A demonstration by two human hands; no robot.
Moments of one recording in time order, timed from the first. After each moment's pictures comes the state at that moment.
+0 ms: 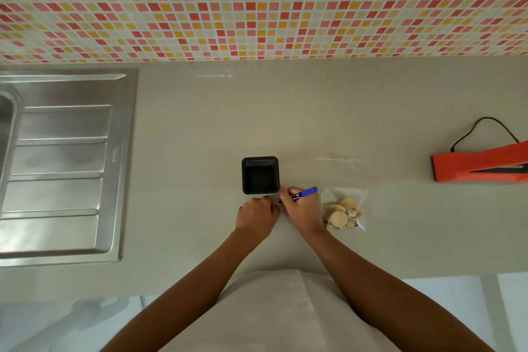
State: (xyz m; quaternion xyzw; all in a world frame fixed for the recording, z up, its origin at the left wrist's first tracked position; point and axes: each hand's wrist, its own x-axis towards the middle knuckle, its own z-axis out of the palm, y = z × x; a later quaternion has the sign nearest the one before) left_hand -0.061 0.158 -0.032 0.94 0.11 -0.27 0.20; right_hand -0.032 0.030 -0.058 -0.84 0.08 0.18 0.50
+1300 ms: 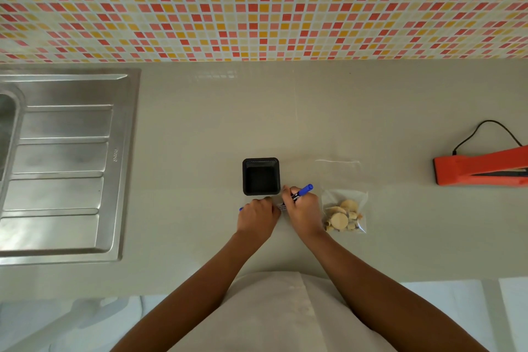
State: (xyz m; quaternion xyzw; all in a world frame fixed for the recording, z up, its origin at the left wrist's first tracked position) left_hand -0.058 0.155 -0.026 0.94 0.09 -0.29 0.16; right_hand -0.033 0.030 -0.071 -0.88 0.03 0.15 0.45
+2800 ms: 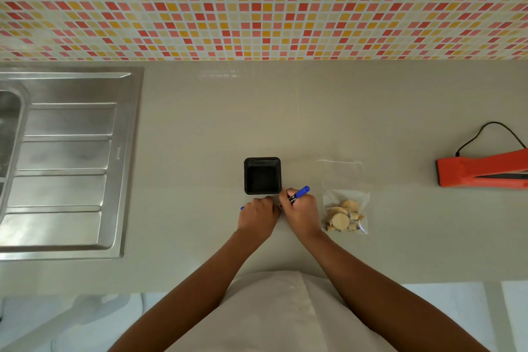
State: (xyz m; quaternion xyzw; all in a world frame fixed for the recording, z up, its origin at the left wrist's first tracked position) left_hand -0.057 0.154 -0.029 0.93 0.10 -0.29 0.19; right_hand -0.036 0.034 -0.080 -0.89 -0.01 0.14 0.43
